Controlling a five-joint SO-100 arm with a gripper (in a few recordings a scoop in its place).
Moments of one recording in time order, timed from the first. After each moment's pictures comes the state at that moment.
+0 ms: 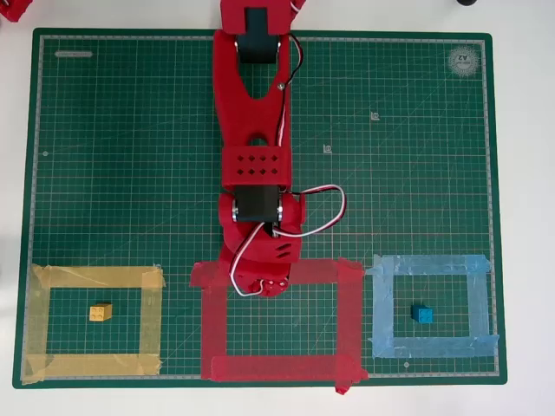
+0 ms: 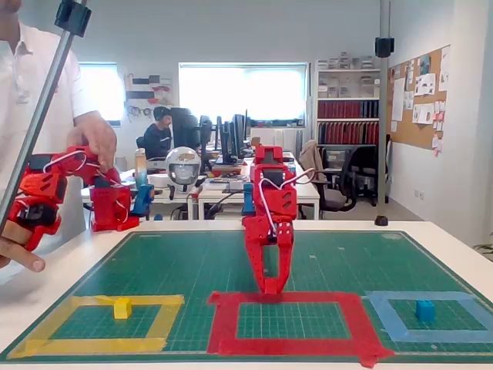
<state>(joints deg) -1.4 31.6 29.1 62.0 -83.0</state>
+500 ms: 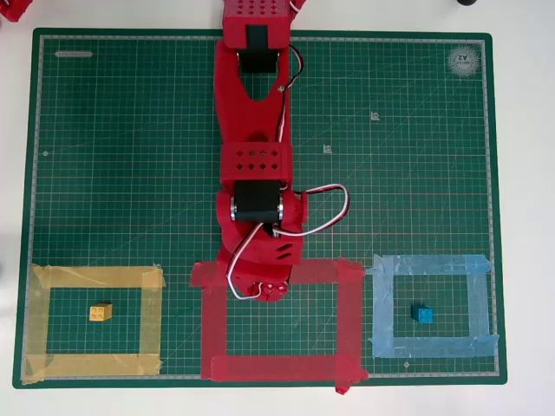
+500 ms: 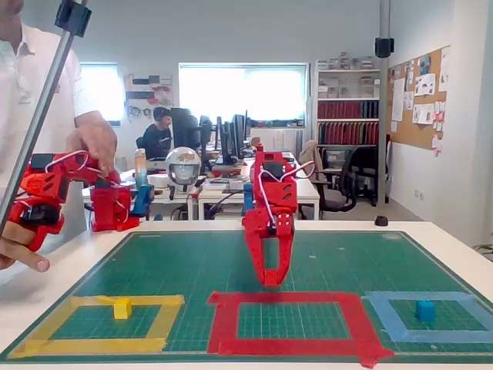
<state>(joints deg) -1.3 26.6 15.7 69.4 -80.7</state>
